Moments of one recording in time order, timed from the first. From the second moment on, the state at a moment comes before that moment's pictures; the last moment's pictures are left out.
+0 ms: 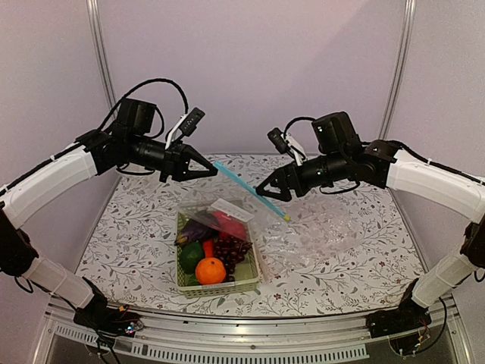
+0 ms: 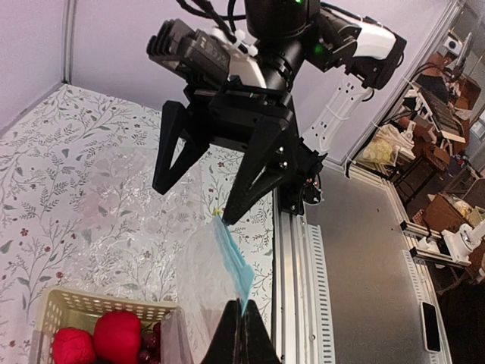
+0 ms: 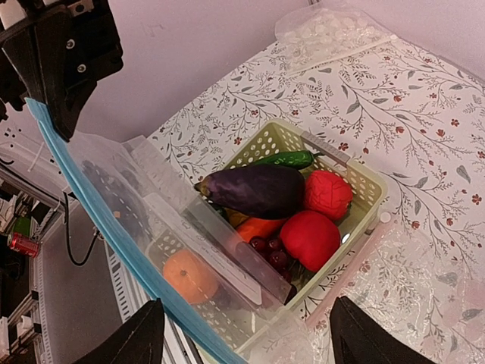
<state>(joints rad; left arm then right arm) -0.58 1.40 1.34 -0.49 0.98 0.09 0.80 1.50 1.35 -0.44 -0.43 0.21</state>
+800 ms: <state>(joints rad) -0.58 1.40 1.34 -0.49 0.98 0.09 0.81 1.55 1.35 -0.45 -0.45 0.19</state>
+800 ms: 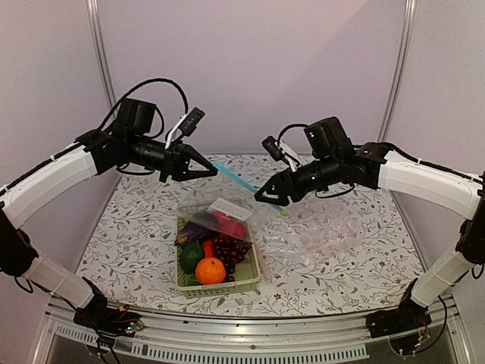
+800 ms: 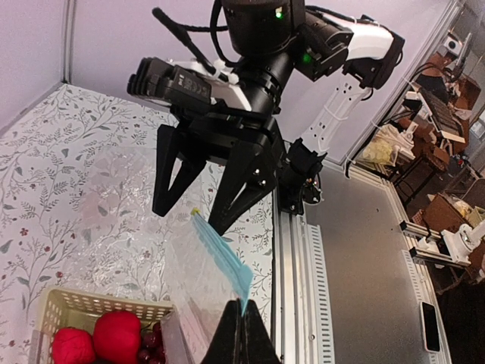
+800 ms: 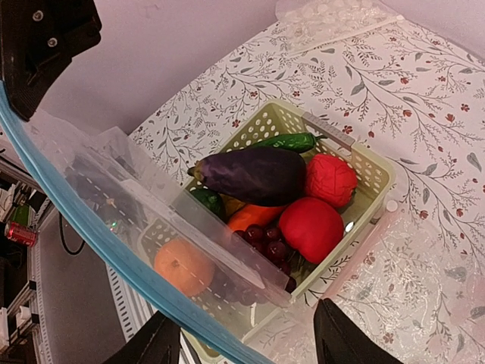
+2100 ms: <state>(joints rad) -0.60 1.42 1.36 -0.54 1.00 0.12 0.83 1.46 1.34 -0.44 -0.43 0.21</state>
